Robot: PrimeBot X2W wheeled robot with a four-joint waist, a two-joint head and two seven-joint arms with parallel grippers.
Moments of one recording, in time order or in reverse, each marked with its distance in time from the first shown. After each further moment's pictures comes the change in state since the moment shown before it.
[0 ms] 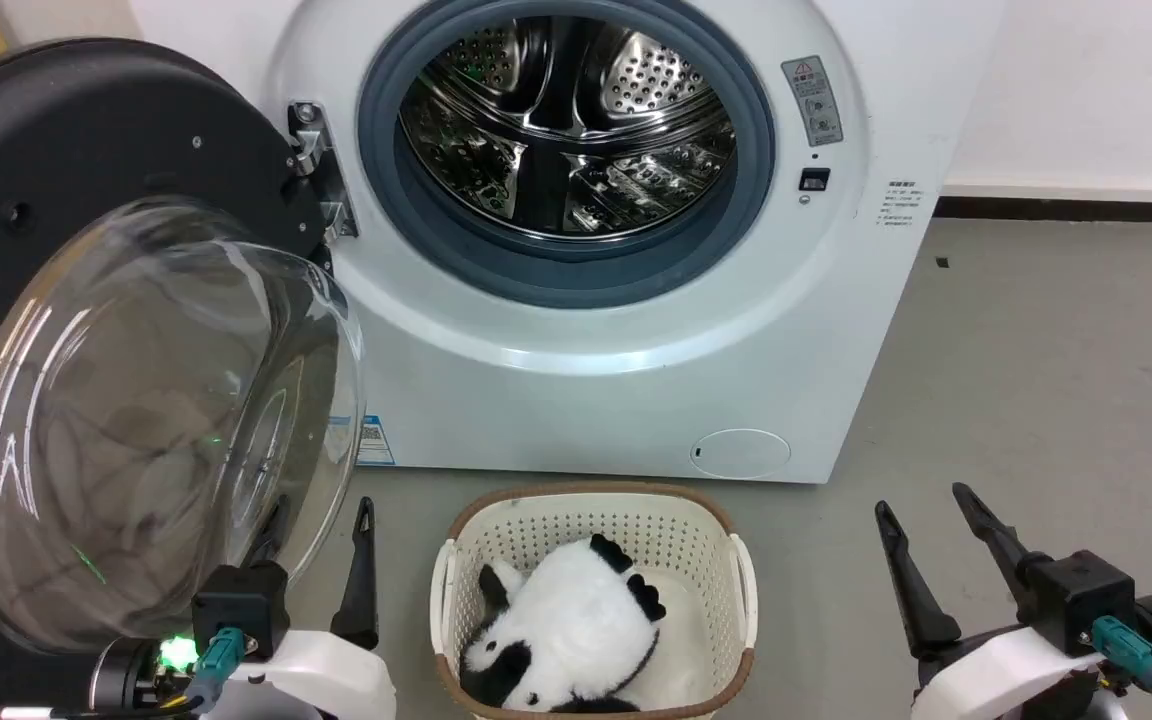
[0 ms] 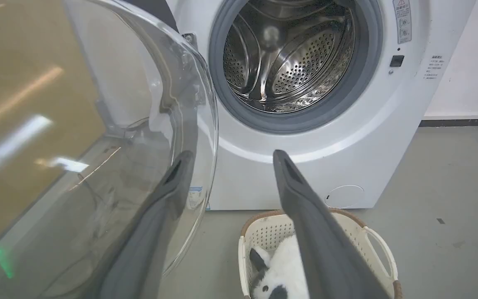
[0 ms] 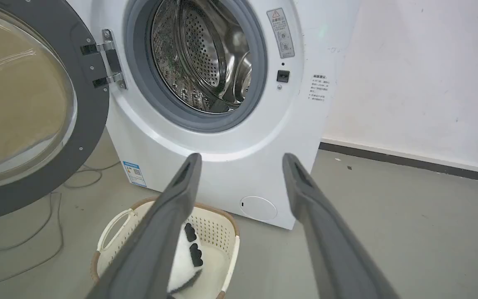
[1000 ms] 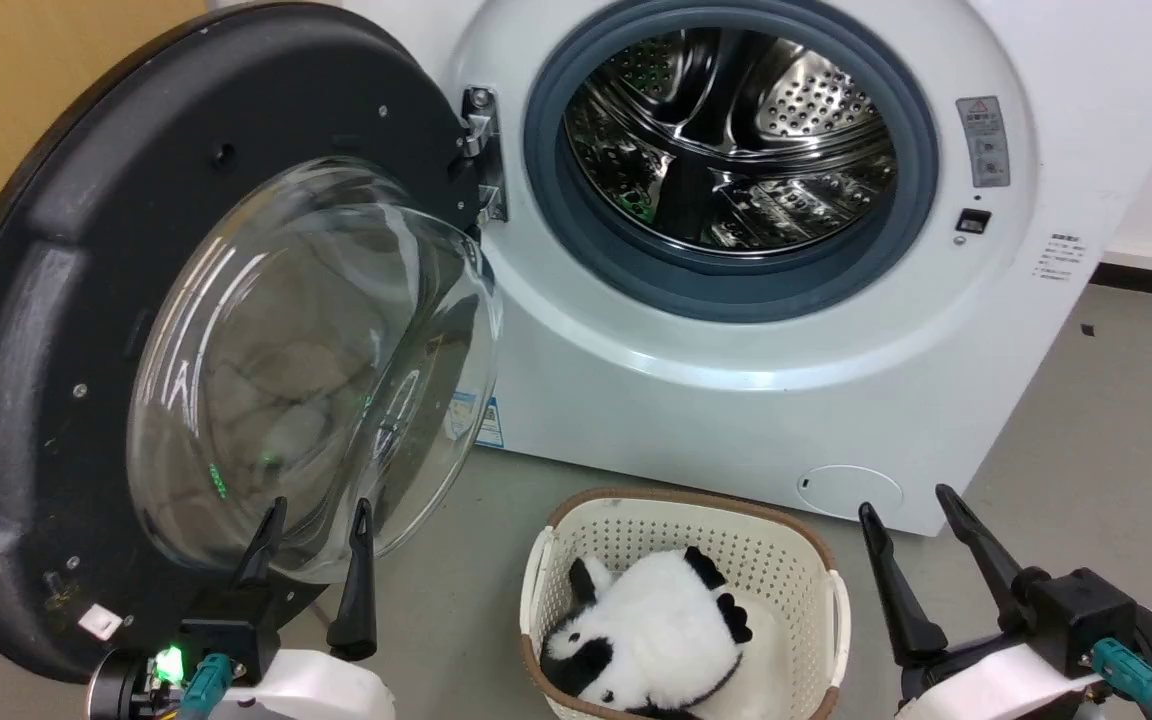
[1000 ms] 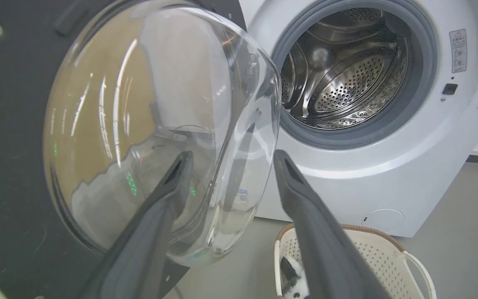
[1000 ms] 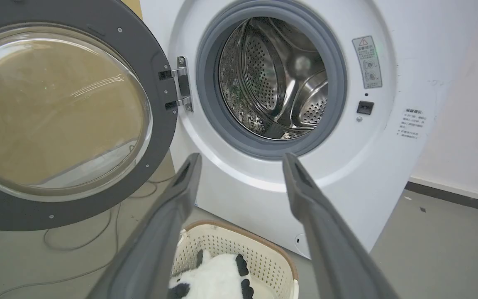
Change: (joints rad) left arm 0.026 0.000 -0.003 -0.016 -0.021 -0.008 -0.067; right arm 0.018 0.000 0.037 -0.008 0.055 0.000 -0.067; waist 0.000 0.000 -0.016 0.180
